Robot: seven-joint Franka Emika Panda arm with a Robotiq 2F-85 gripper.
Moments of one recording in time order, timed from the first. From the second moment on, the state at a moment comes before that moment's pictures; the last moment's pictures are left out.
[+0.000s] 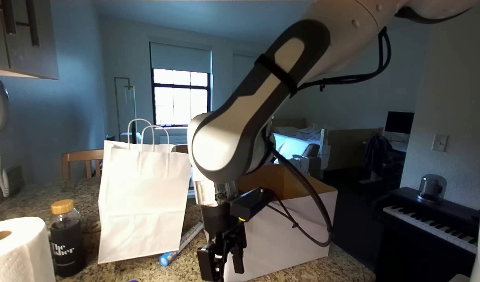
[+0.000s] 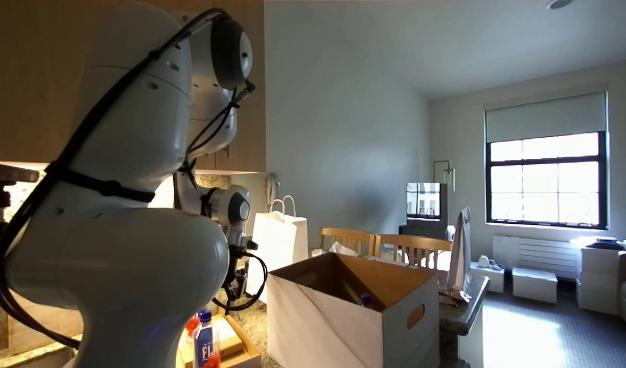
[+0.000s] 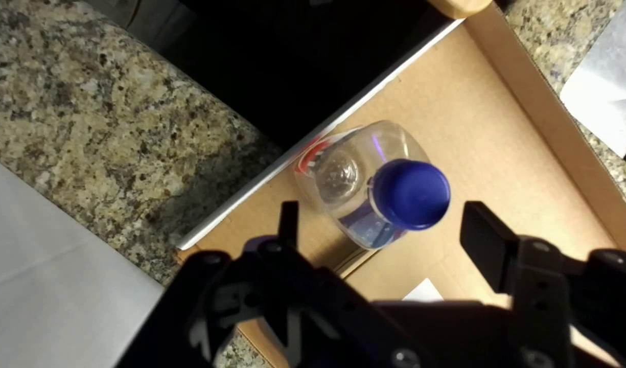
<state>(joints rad) 0.35 0.16 0.35 -2.38 0.12 2.27 0.01</state>
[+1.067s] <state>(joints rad) 0.16 -0.48 0.12 -2.27 0.04 1.83 -0.10</state>
